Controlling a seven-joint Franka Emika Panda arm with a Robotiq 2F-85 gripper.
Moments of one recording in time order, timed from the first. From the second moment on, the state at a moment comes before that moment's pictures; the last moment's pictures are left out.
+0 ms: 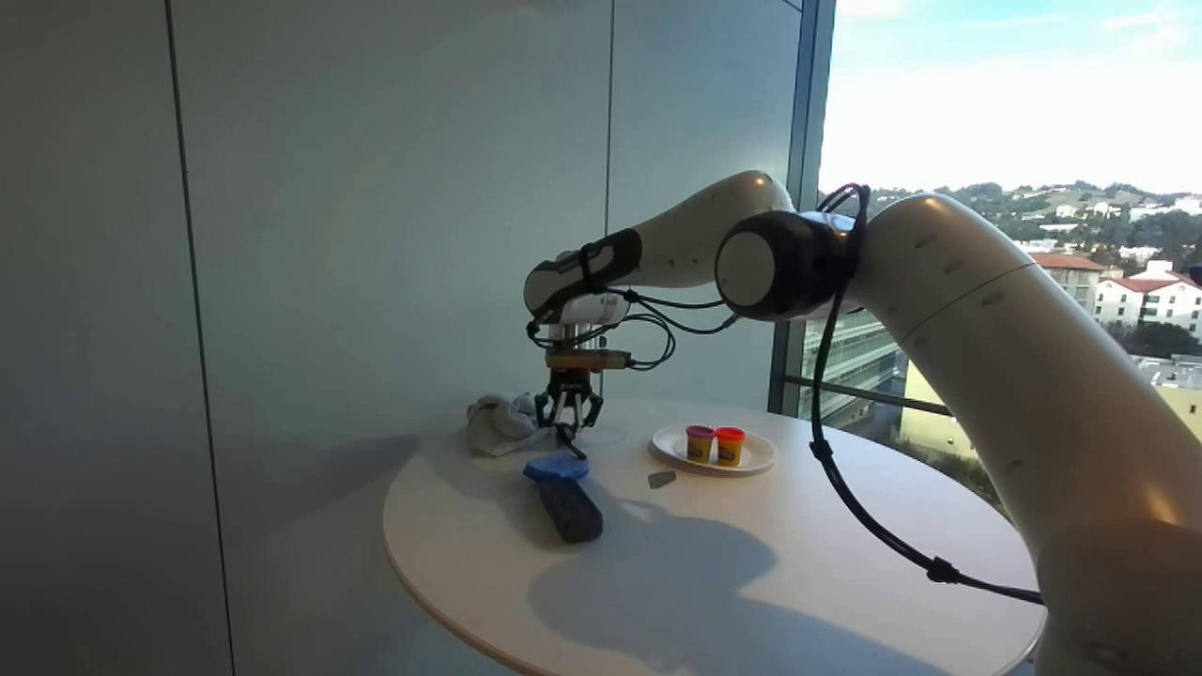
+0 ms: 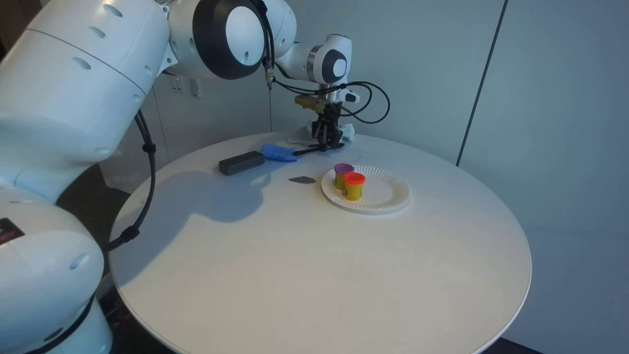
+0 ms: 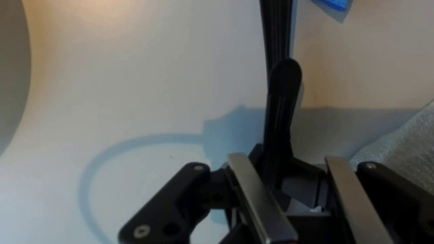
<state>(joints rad) -0.08 0.74 -0.07 -1.17 0.08 1.86 0.33</state>
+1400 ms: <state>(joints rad) 0.03 0.32 -0.20 -1.52 -0.22 1.71 0.70</state>
